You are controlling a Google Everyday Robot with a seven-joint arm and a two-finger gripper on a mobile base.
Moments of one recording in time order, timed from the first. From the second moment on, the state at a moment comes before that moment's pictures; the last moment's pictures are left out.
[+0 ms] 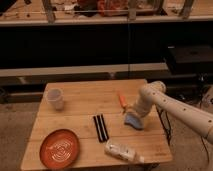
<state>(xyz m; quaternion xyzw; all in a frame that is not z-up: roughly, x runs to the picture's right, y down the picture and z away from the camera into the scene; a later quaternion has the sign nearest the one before) 0.195 0.167 0.860 -0.29 -0.16 -0.25 0.91</state>
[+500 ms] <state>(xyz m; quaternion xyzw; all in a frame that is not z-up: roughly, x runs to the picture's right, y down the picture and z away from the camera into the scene) 0.201 0.170 0.848 -0.31 -0.14 -0.15 0.93</state>
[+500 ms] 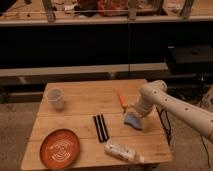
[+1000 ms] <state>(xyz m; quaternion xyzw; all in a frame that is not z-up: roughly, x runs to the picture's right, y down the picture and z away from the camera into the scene) 0.216 0.183 0.846 -0.30 -0.13 -0.02 0.95</state>
